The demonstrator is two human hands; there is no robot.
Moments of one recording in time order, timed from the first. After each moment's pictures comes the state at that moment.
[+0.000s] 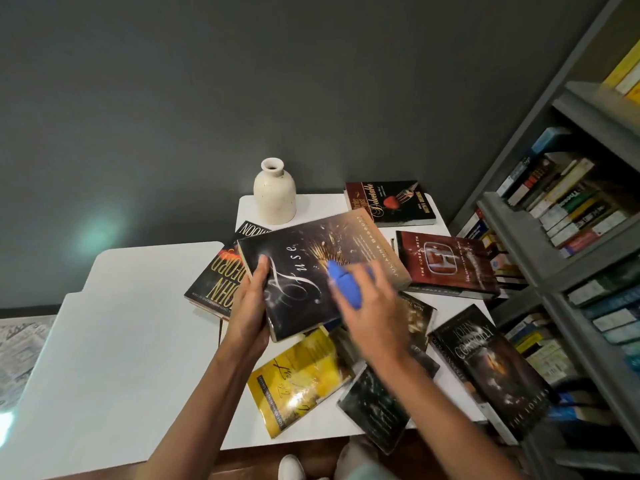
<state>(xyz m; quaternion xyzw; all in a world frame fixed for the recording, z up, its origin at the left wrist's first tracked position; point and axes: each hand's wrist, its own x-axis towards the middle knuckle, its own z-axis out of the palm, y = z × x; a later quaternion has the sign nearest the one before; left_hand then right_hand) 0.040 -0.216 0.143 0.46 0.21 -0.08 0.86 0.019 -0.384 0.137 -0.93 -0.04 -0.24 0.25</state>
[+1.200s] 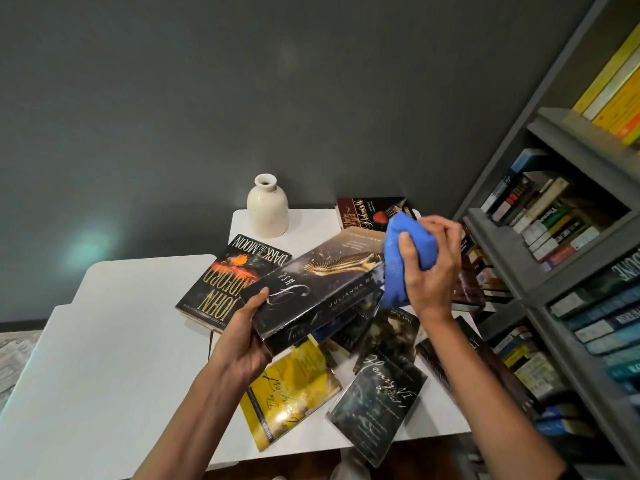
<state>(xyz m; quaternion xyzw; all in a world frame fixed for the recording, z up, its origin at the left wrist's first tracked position) 0.011 -0.218 0.169 0.27 0.29 -0.23 0.89 0.060 -0.458 0.186 -0.81 -0.03 -0.41 0.42</state>
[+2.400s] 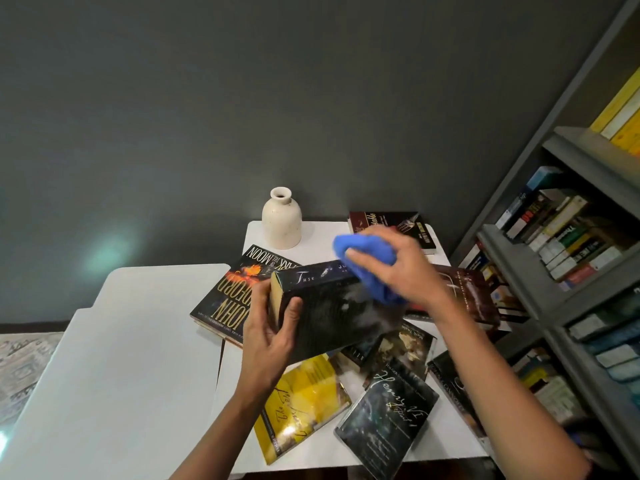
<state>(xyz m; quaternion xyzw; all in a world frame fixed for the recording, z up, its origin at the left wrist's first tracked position) -0.001 -0.231 0.162 0.72 -0.02 0.14 0.67 0.080 -0.431 0.227 -0.87 -0.16 -0.07 0.47</state>
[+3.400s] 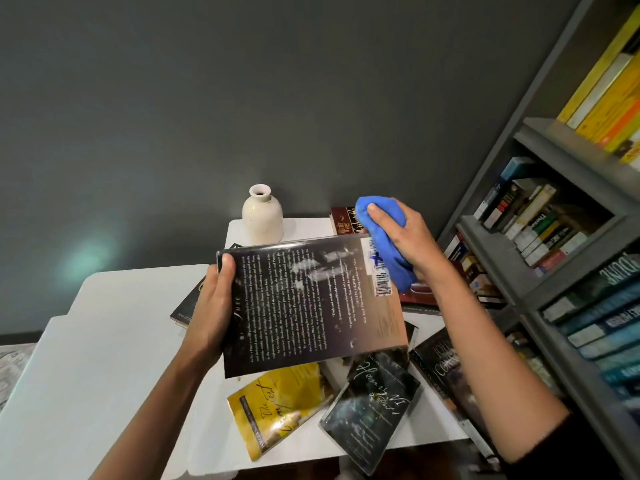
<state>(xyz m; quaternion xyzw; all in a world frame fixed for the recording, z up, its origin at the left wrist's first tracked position) 0.031 -0.203 0.180 0.68 0.13 0.02 0.72 0.105 -0.468 0.231 -0.80 -0.04 -0.08 0.59</state>
